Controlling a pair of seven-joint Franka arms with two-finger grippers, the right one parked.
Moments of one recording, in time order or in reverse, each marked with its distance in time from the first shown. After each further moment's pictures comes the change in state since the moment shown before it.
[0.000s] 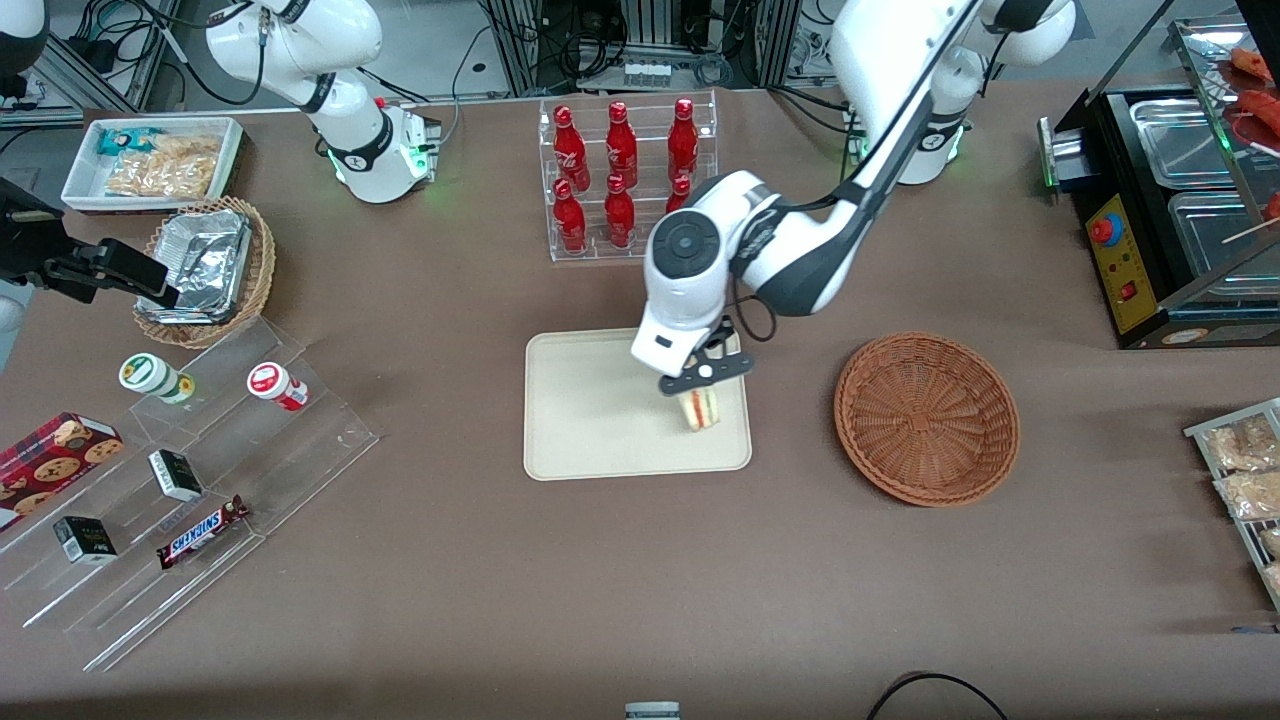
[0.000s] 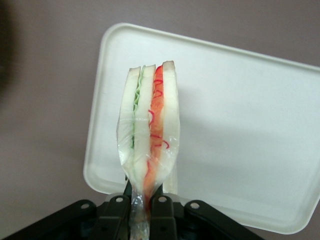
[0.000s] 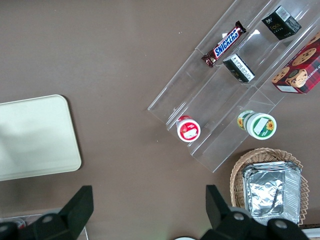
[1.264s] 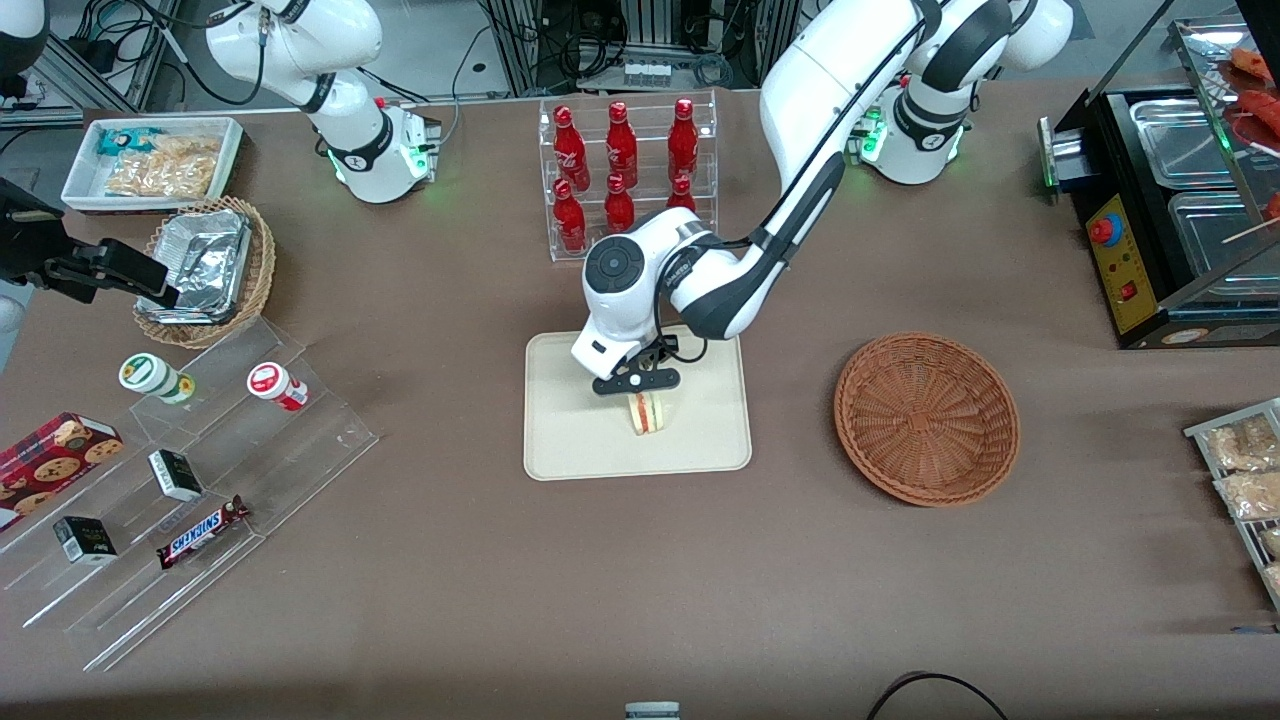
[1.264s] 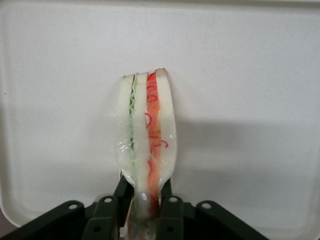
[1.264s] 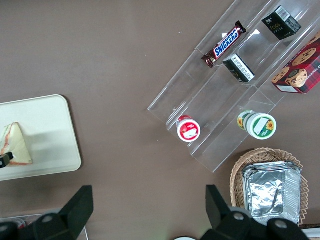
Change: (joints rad) arm -0.093 0.197 0.001 0.108 0.071 0.122 0.040
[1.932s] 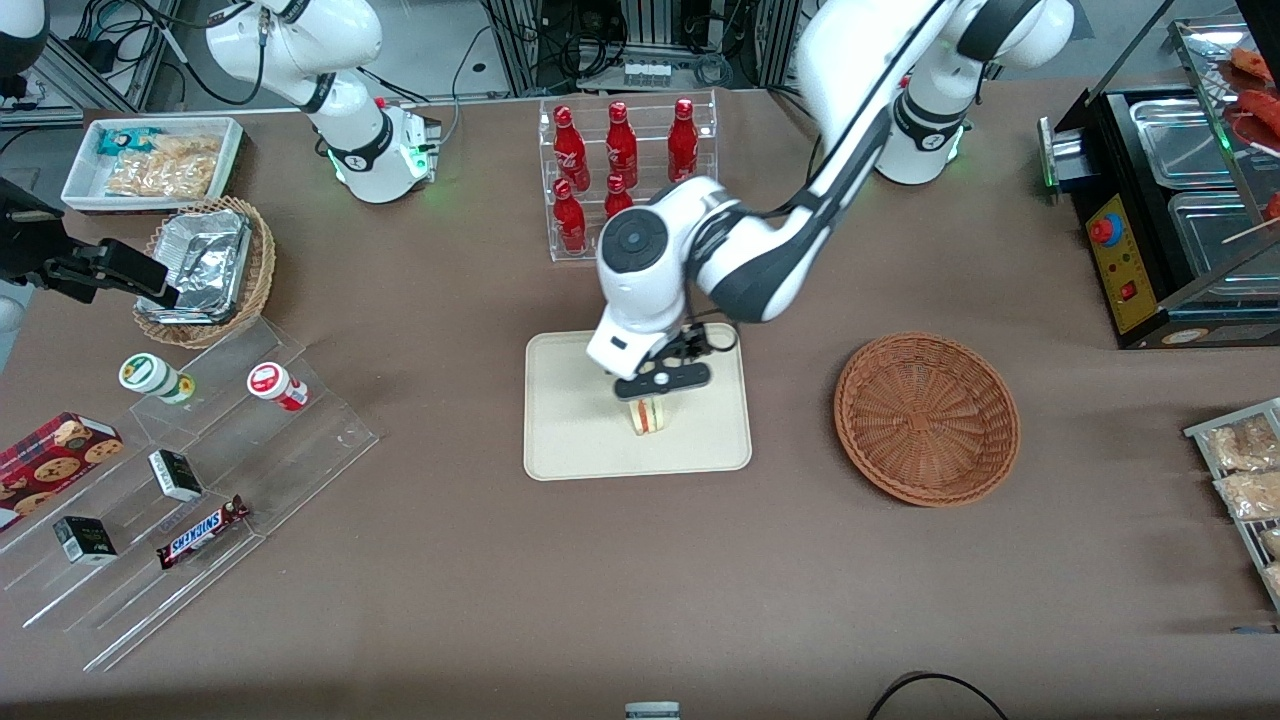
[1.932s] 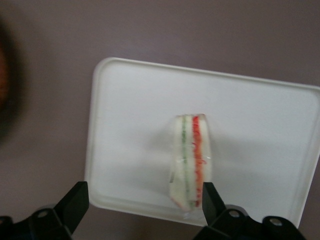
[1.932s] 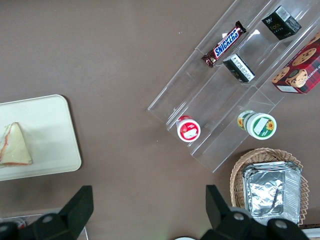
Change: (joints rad) arm 0.079 -0.196 0.022 0.038 -0.001 -0.260 -0.011
